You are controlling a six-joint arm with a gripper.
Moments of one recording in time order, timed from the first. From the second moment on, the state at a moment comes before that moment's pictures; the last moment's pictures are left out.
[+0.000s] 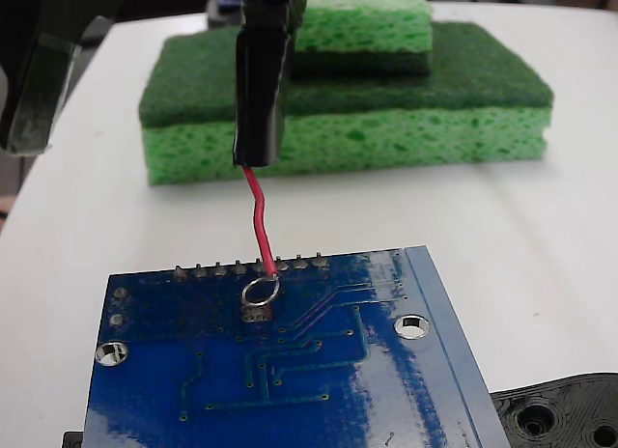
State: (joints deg) arm 12.7 96.3 103.5 61.5 -0.5 1.1
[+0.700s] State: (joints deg) arm 12.7 95.4 103.3 61.7 -0.4 1.1
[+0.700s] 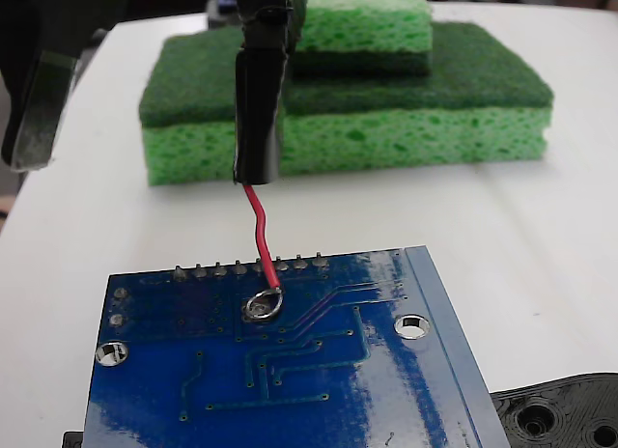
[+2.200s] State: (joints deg) arm 19.8 134.9 129.7 58.4 -15.6 -3.8
